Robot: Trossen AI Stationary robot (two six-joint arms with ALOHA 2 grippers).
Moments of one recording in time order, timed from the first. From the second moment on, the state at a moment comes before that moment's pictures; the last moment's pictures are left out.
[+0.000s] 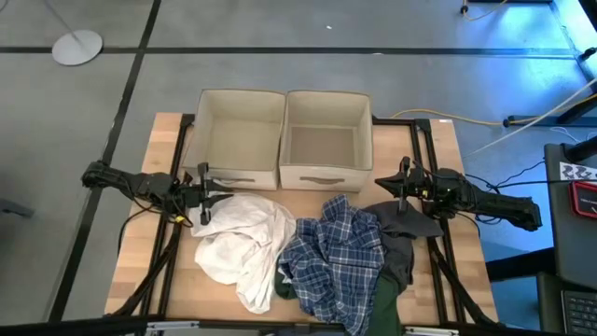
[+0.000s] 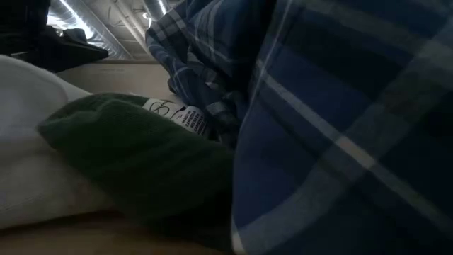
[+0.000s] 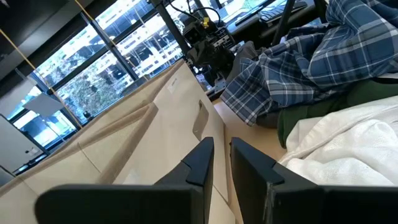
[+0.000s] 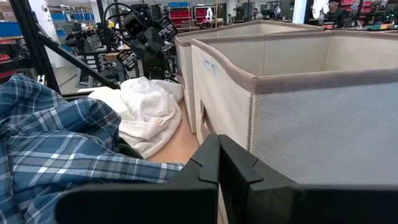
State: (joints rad) left arm -0.27 0.01 0.05 -0.08 -0.38 0.56; right arm -0.16 0.01 0.05 -0.07 -0.01 0.05
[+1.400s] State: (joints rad) left arm -0.27 0.06 0.25 0.14 -0.42 0.04; right arm -0.16 0.01 0.05 -0.05 0.02 0.04
